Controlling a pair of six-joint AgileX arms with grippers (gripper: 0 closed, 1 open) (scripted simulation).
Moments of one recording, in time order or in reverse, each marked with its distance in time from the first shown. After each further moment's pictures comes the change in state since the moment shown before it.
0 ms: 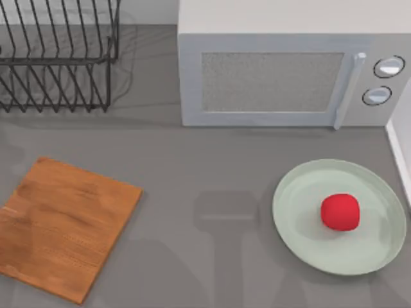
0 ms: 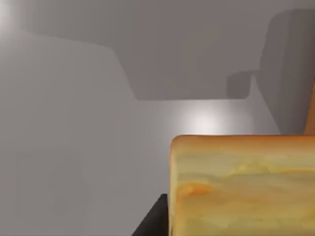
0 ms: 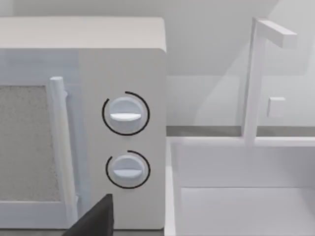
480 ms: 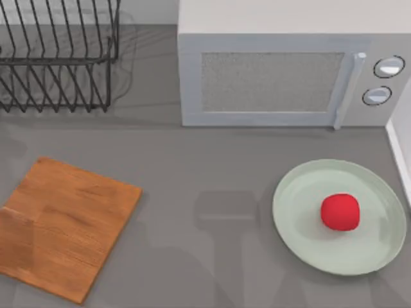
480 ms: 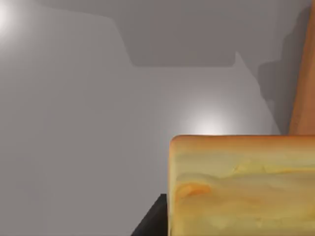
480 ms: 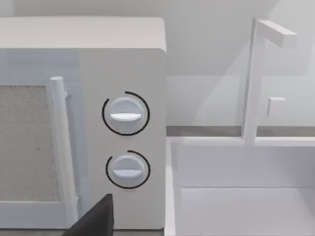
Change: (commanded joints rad) left arm -0.001 -0.038 0.049 -0.066 -0.001 -0.004; right arm 0.000 0.000 0.000 0.000 0.000 0.000
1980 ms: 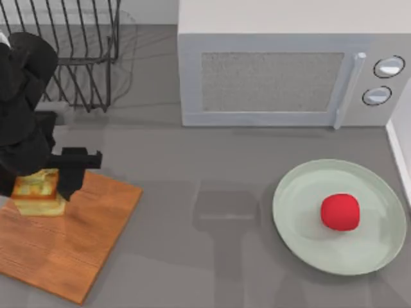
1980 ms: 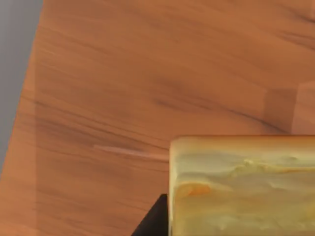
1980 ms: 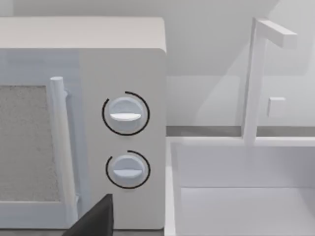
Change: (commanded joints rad) left arm -0.507 0.045 -0.079 0.130 -0.009 -0.846; right arm 0.000 0.000 0.000 0.000 0.000 0.000
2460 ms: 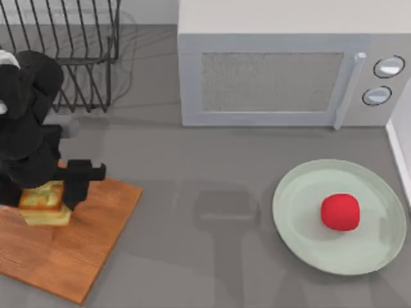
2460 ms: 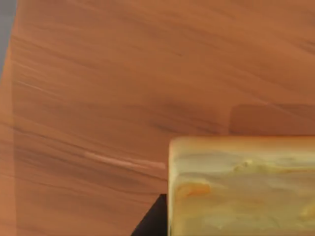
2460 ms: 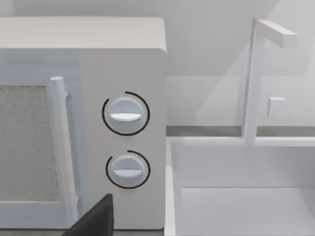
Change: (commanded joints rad) left arm -0.001 0.040 -0.068 0.105 0.001 0.001; right arm 0.000 0.000 0.000 0.000 0.000 0.000
